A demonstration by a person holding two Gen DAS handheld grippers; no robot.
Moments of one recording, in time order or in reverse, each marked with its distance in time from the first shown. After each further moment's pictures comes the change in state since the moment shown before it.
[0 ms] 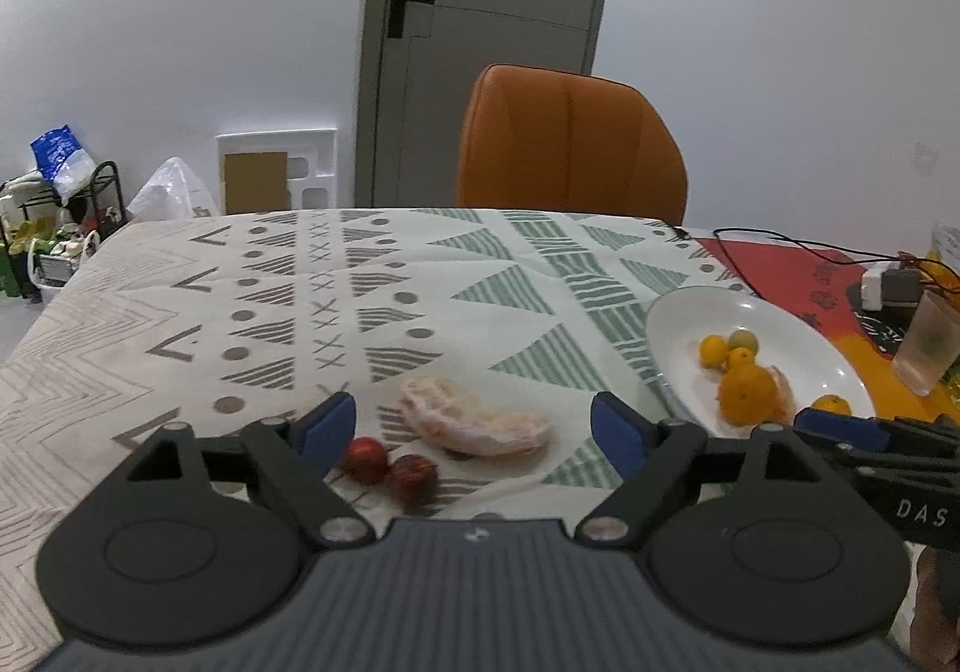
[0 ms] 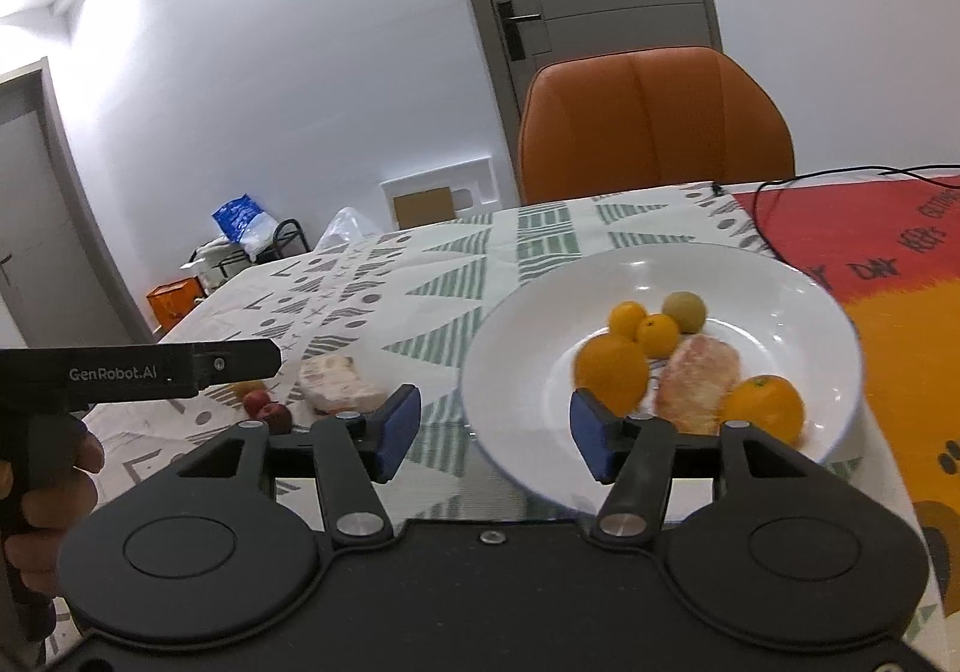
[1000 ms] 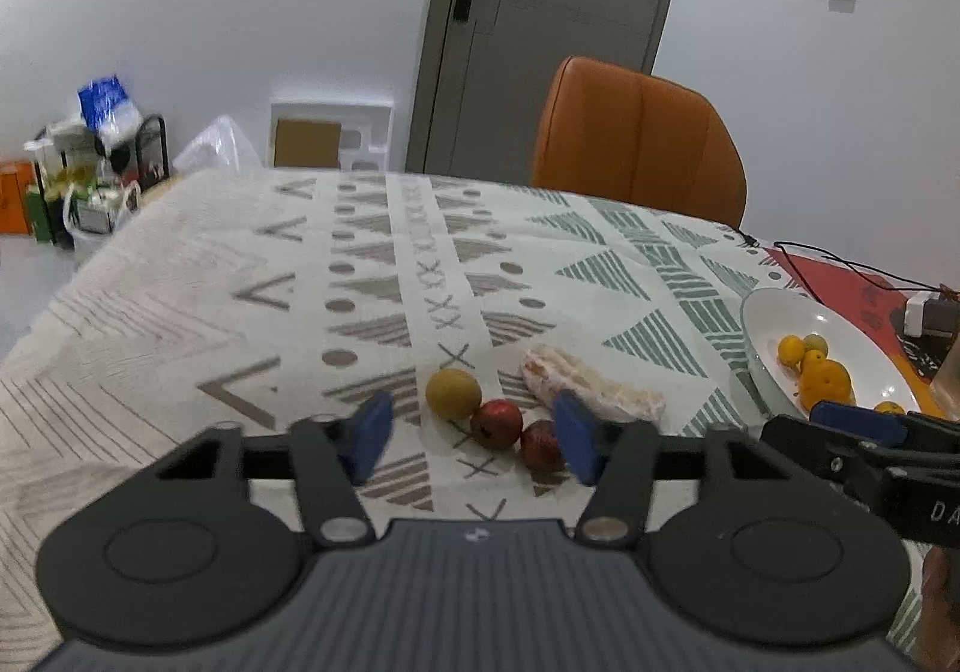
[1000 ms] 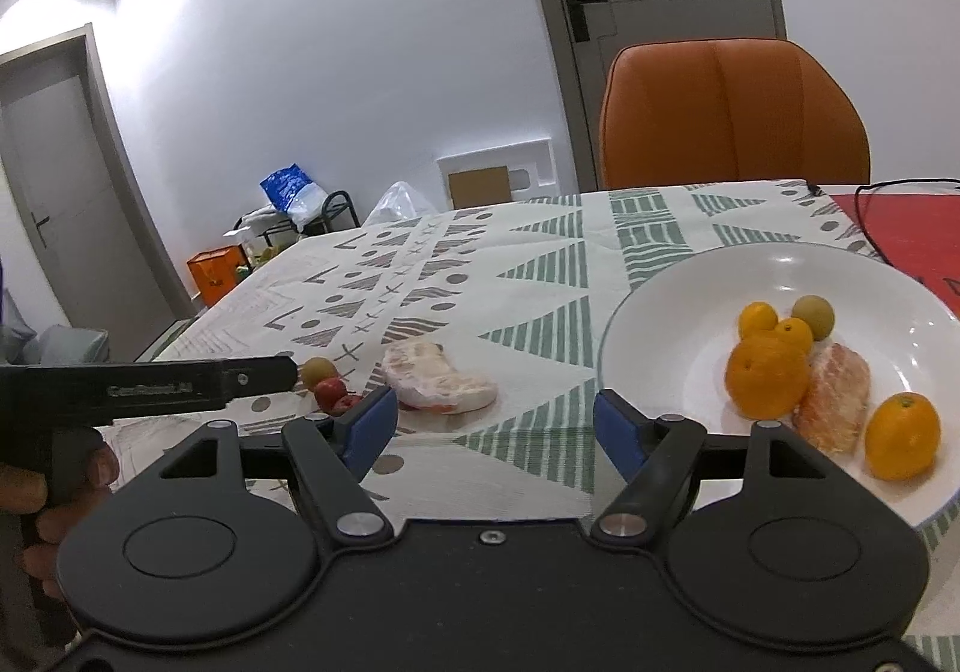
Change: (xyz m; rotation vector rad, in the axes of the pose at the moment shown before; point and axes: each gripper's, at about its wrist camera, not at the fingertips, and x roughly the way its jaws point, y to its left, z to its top) left arm 0.006 0.056 -0.015 -0.109 0.032 0.042; right arm 0.031 0.047 0.002 -0.058 0.041 0.083
